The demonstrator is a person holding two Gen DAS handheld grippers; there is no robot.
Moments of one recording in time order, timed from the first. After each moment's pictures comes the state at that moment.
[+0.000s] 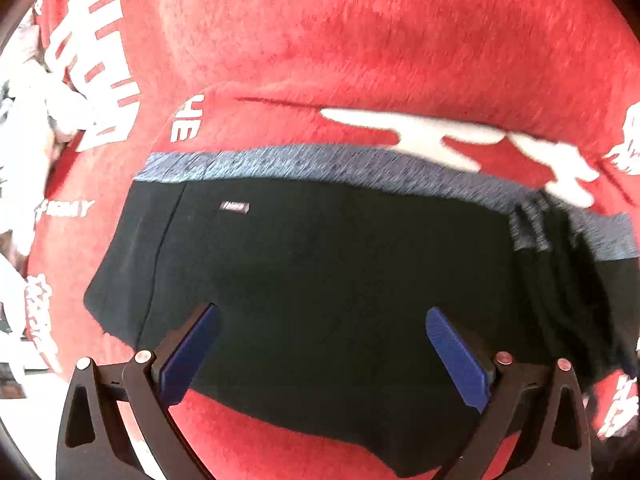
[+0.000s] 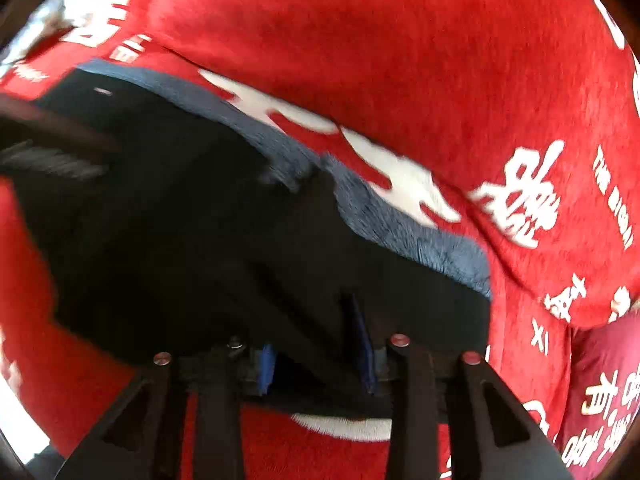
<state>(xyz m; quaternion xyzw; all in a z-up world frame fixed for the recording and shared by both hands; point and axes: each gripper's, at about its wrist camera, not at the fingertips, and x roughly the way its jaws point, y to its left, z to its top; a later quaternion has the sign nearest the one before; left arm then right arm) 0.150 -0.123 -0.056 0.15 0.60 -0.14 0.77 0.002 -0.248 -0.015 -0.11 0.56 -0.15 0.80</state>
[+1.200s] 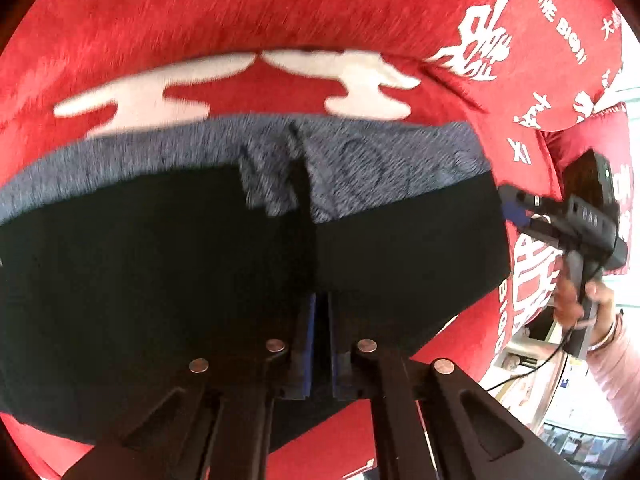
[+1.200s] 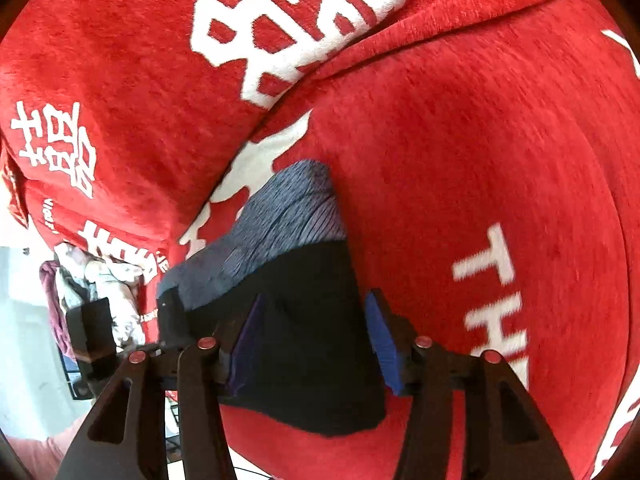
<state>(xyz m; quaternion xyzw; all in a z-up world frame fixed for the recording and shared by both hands) 0.103 -0.239 -0.071 0.11 0.70 -0.40 0.59 -0.089 -0.547 -0.061 0.50 0.48 -0.07 0.72</state>
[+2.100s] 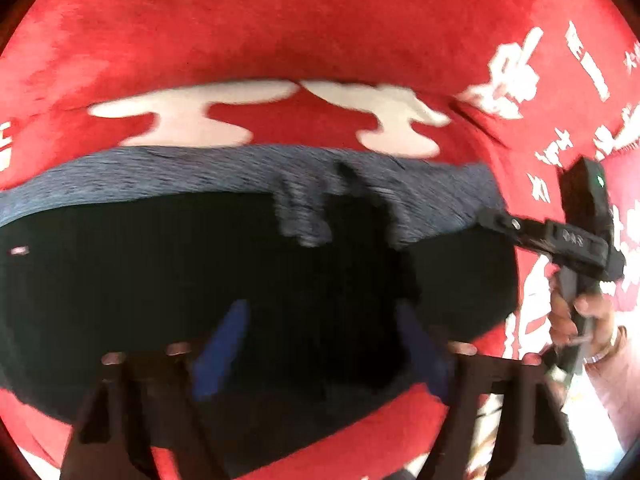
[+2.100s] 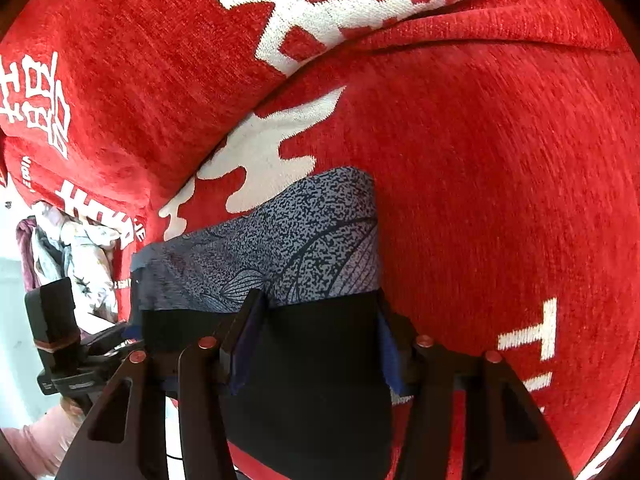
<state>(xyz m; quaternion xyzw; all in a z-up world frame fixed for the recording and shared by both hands) 0.121 -0.234 -0.059 0.09 0.68 -0.34 0.64 -0.036 -0.537 -0.080 0.43 0.54 -0.03 0.72</state>
